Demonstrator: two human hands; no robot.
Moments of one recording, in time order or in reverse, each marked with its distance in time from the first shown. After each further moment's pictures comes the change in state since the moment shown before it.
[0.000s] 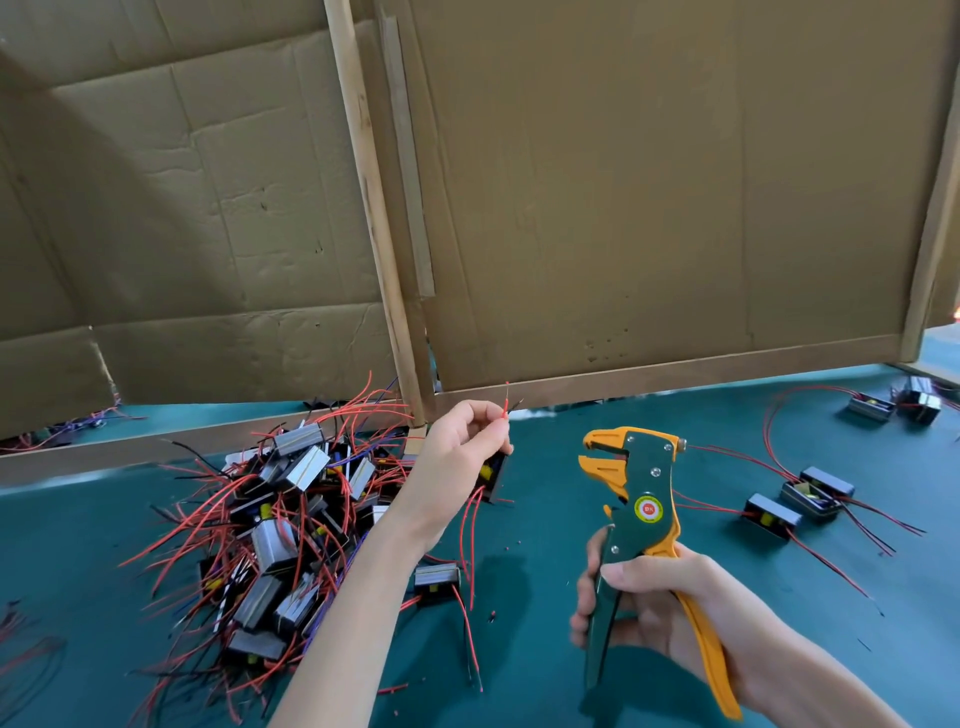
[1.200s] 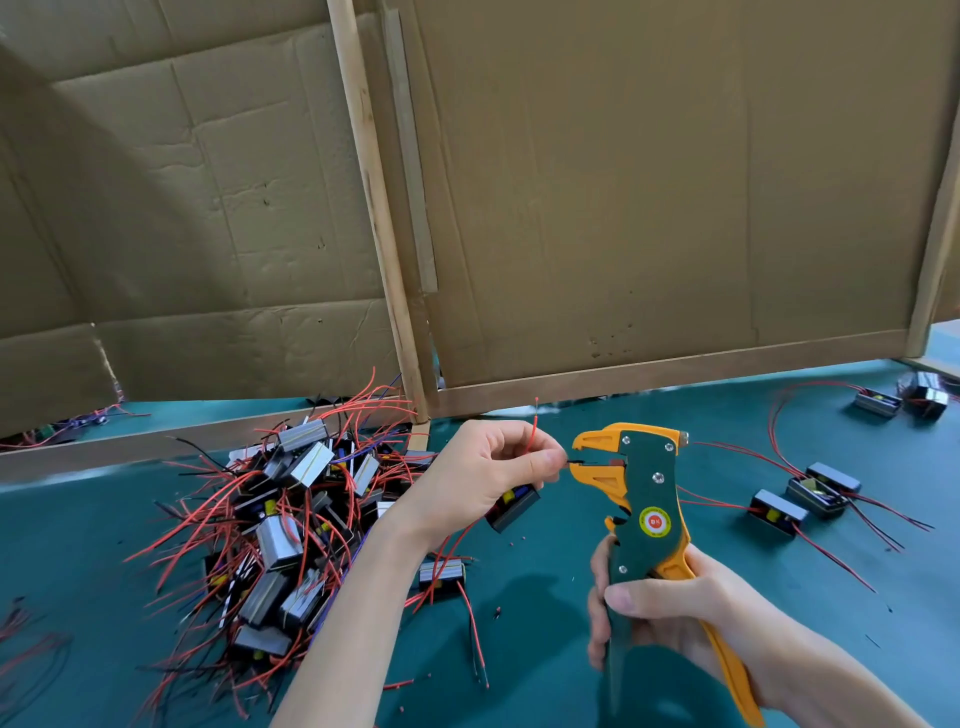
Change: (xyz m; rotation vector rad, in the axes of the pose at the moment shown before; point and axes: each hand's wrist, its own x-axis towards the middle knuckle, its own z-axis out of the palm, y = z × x) left_hand -0.010 0.019 0.005 0.129 -0.293 0.027; right_hand -0.004 0.000 0.001 -0.194 -0.083 -0.069
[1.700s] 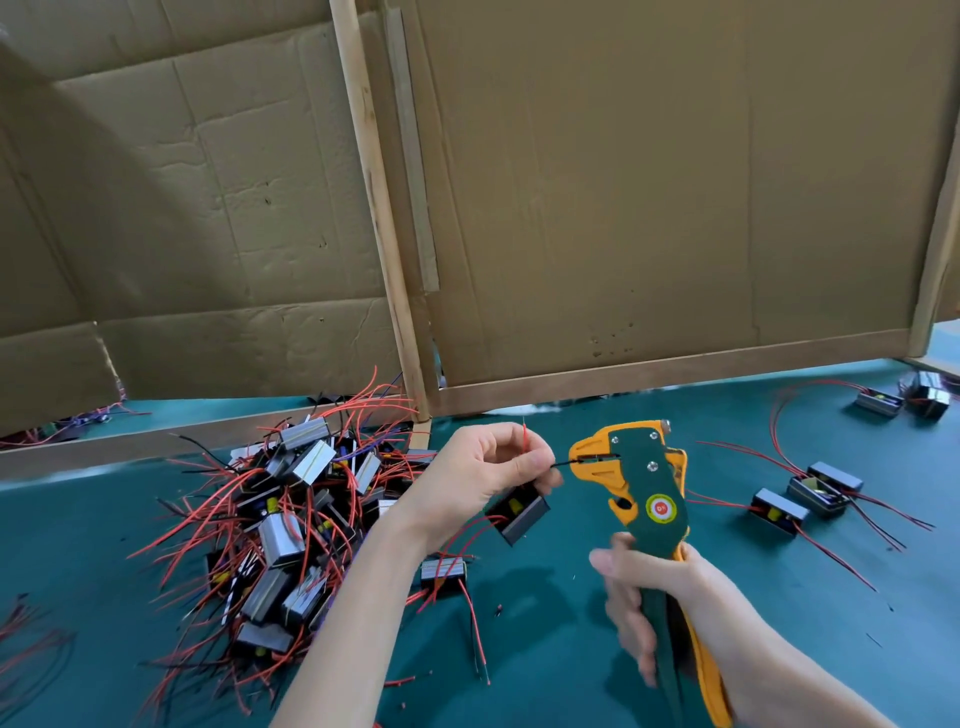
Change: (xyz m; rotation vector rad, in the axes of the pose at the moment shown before) left_hand 0.003 -0.022 -0.003 -0.204 -0.020 -0.034; right_hand 0.000 0.008 0.015 -0.081 0.300 0.004
